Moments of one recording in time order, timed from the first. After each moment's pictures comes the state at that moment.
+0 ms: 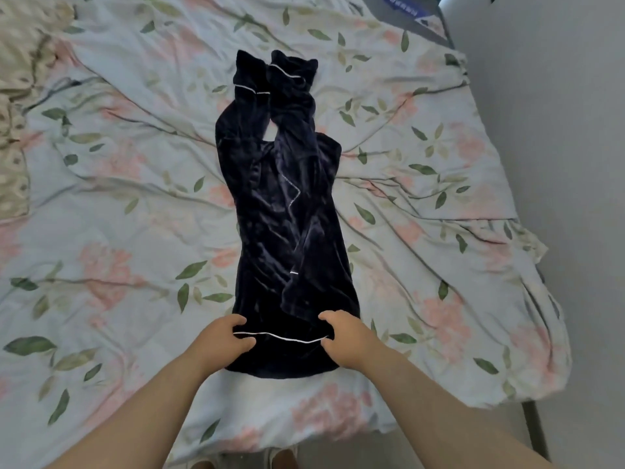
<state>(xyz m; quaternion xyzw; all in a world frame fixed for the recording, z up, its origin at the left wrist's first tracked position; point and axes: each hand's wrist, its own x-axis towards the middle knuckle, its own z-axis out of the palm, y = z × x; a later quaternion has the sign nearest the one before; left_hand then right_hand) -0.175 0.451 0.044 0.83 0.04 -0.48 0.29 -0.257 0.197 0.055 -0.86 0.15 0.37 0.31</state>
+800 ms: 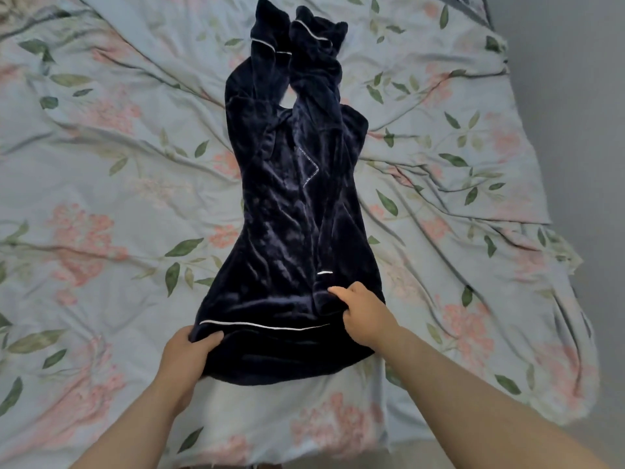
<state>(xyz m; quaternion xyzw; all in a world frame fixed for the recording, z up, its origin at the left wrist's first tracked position) -0.218 0.493 -0.053 0.69 0.34 -0.32 0.55 -0.231 0.169 -0.050 -0.92 0.09 0.30 0.22</state>
